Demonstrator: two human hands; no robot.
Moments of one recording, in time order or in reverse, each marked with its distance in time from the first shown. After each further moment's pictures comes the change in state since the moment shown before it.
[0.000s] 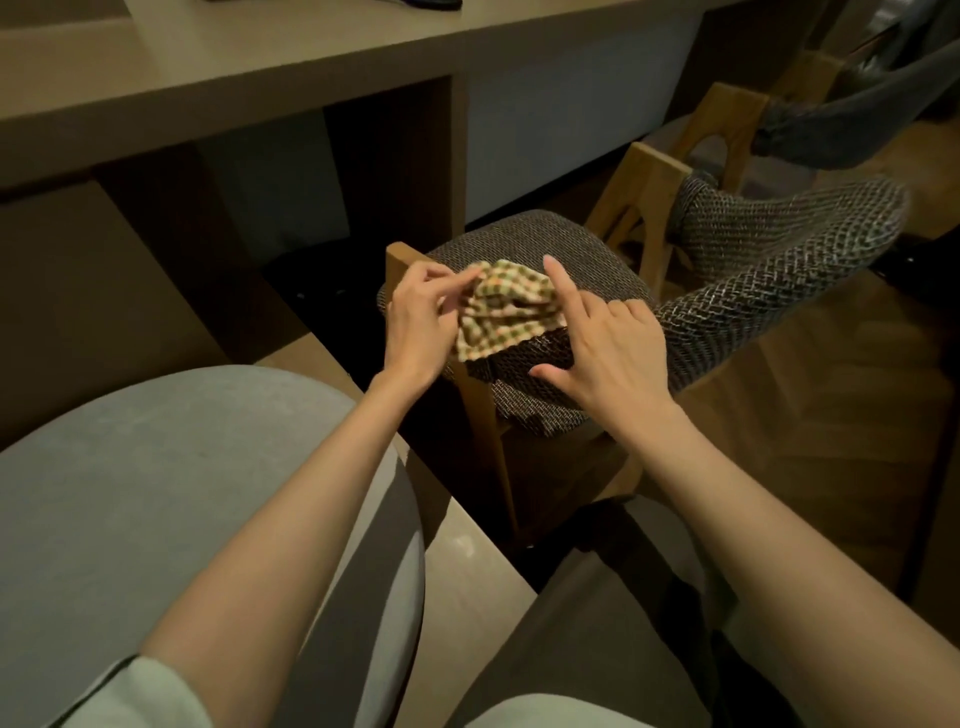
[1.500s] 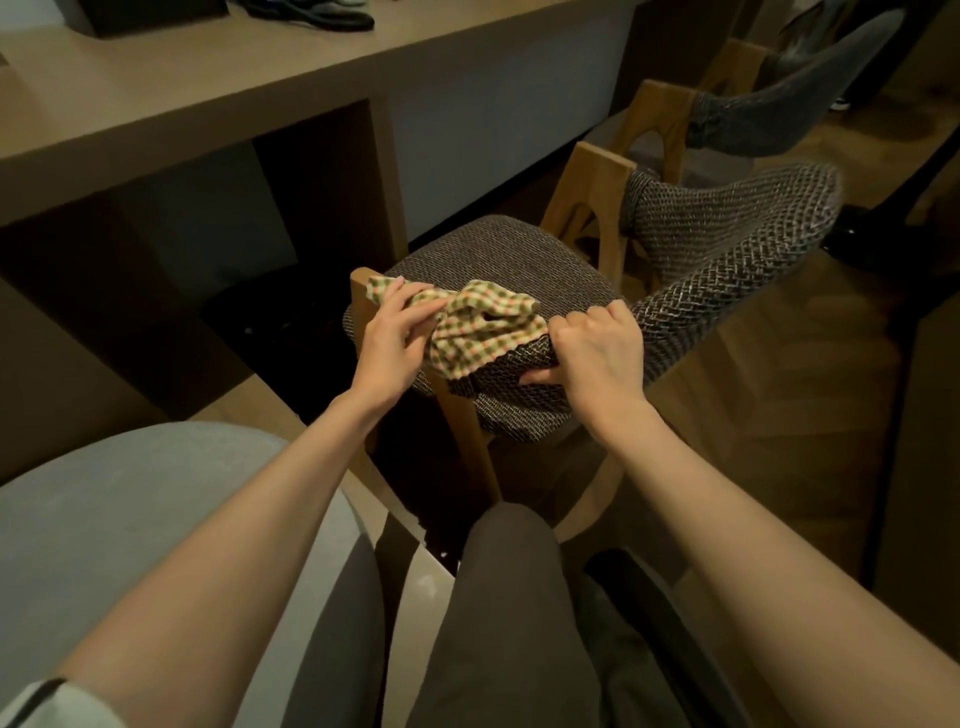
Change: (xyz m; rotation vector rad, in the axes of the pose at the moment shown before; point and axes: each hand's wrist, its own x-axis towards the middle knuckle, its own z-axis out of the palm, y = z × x) left_hand 0.032 0.007 0.038 -0.049 -0.252 -0.008; right_hand 0.027 0.064 0.031 0.073 -0.109 0.019
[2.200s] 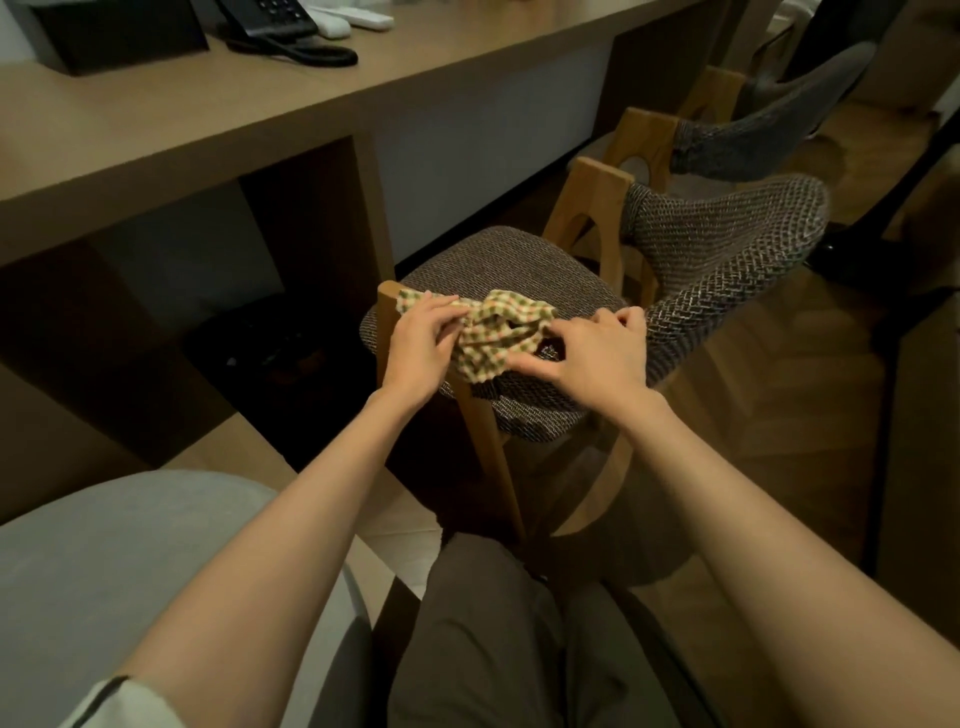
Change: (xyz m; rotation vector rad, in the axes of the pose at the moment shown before) left_hand 0.056 0.019 0.027 -0.006 -0.004 0.003; right_hand 0.037 0.026 -0.003 0.089 -0.009 0.159
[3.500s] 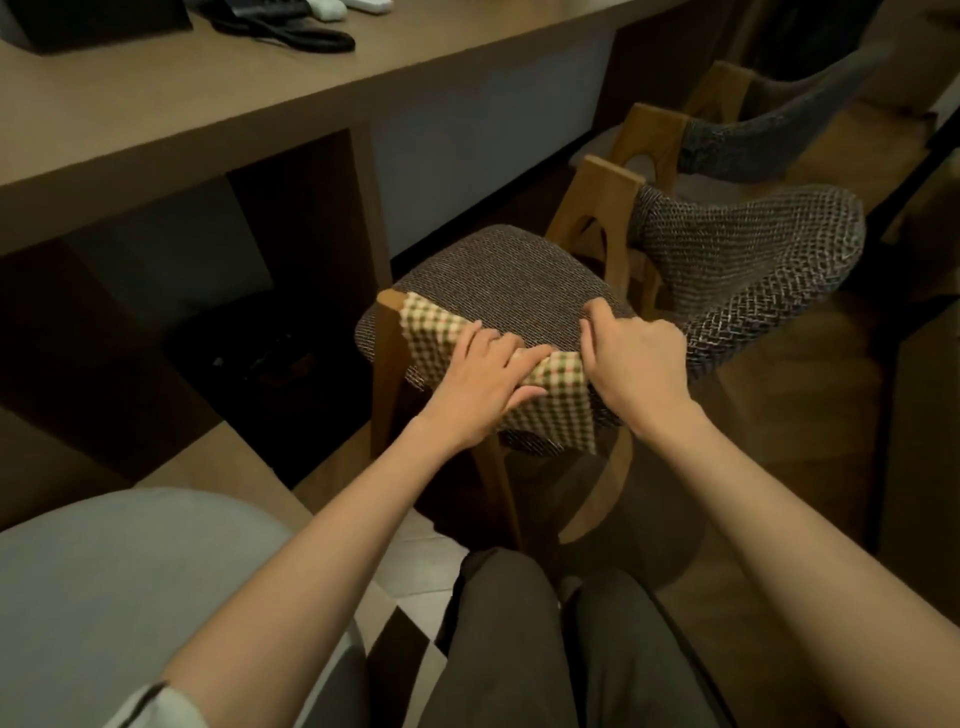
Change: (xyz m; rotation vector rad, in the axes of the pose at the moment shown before) left_hand 0.003 -0.002 0.037 0.685 -0.322 0.509; right_hand 0.021 0.014 0.001 -0.158 0.145 0.038
